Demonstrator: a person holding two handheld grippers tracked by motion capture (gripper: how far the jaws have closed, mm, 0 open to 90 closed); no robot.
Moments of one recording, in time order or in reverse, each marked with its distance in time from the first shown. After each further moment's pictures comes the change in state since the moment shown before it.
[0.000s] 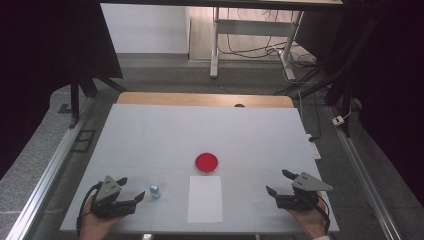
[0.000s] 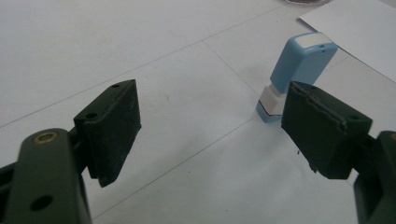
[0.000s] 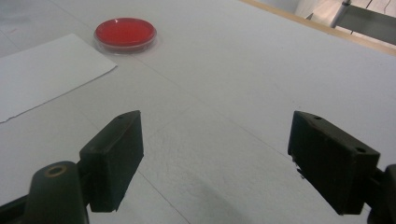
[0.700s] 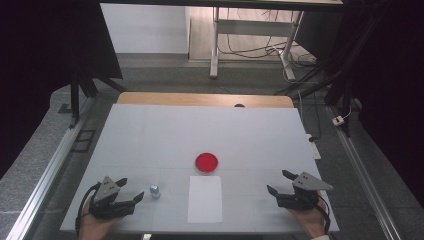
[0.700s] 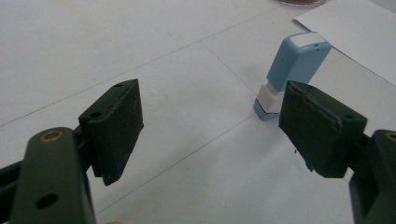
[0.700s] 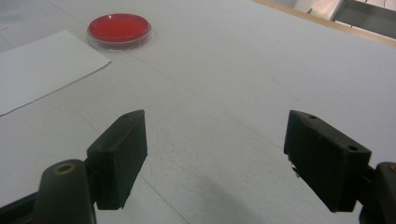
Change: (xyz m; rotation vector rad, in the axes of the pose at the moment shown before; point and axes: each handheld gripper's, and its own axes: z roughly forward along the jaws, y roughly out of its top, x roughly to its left) left arm 0.001 -0.002 -0.003 -0.010 -0.014 -0.001; right arm -0.004 -0.005 0.002 0.002 -0.003 0.019
